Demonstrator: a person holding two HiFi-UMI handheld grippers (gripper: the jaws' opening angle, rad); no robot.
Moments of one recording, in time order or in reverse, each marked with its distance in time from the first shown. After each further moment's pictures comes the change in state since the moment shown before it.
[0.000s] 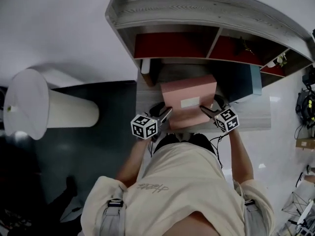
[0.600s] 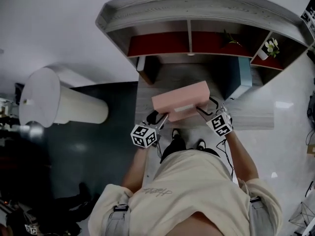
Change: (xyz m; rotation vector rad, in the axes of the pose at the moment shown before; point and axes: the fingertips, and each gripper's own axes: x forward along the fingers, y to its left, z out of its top) left arm -0.022 -0.065 -0.034 0.137 -0.085 0.189; right arm -0.048 0.019 -0.010 -0.304 -0.116 -0.047
